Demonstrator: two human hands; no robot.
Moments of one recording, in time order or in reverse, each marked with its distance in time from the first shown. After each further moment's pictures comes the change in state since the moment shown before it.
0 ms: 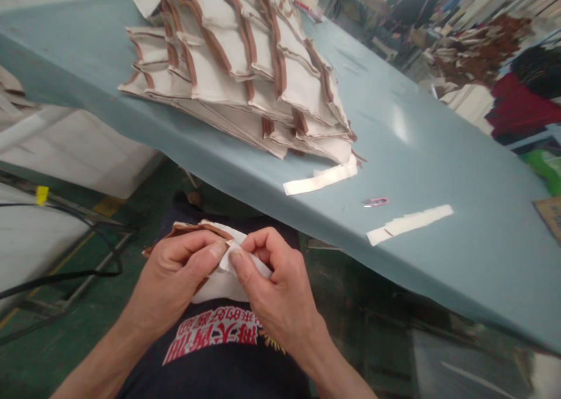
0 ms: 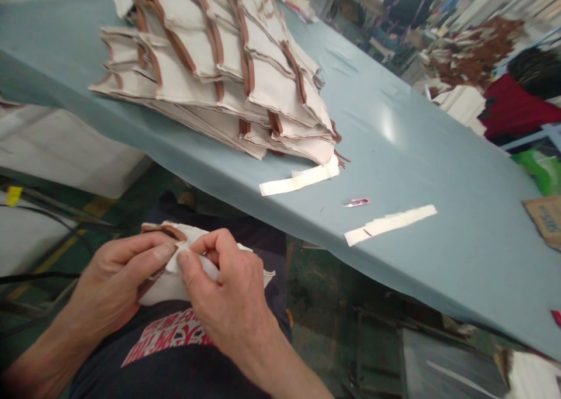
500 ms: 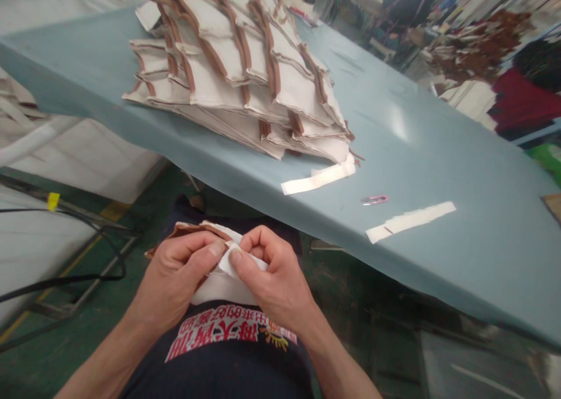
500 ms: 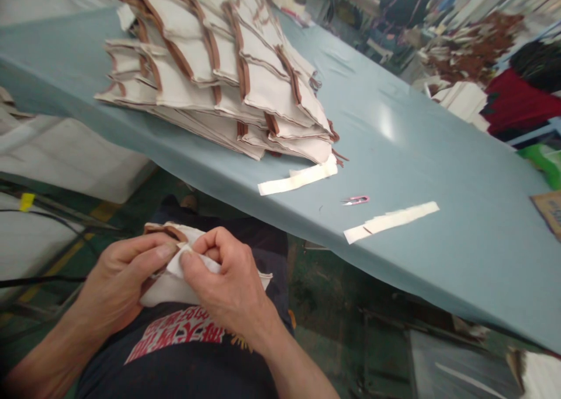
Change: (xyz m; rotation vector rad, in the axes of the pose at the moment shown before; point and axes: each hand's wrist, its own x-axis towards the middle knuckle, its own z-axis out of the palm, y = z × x) left_hand -0.003 -0.001 0.005 -0.018 0.033 -0.046; right_hand 0.004 0.011 -0.003 0.227 -0.151 0.095
